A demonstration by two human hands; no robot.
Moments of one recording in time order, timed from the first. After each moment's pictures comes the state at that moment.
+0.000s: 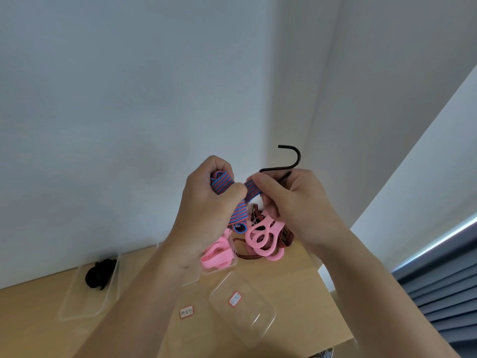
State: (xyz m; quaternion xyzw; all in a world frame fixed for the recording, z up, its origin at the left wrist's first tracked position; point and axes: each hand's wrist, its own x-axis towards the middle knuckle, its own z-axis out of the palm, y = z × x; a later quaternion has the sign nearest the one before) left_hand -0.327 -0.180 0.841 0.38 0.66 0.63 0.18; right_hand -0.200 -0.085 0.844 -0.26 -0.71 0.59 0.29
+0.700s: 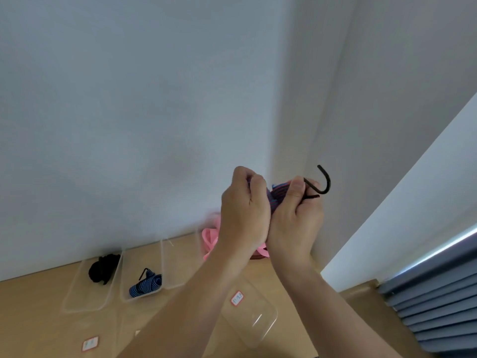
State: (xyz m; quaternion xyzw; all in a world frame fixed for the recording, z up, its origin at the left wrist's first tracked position) left_hand -0.290 -0.151 0.821 0.32 0.71 0.61 0.12; right_hand -0.235 -0.123 0.805 -0.43 -0.56 0.43 0.56
